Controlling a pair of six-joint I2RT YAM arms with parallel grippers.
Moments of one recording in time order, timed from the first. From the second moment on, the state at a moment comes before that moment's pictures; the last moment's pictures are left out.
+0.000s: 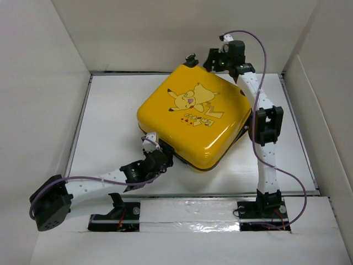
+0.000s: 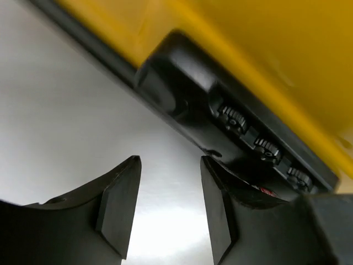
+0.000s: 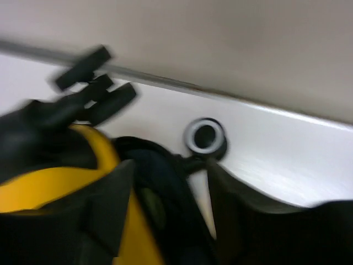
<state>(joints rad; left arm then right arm) -1.00 1.06 0.42 -0.02 -0.62 -0.89 0.20 2.38 2.35 -0.37 -0.27 0.15</state>
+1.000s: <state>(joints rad) -0.96 1.09 0.57 0.05 -0.69 -0.70 0.36 0.48 0.53 0.07 -0.37 0.29</state>
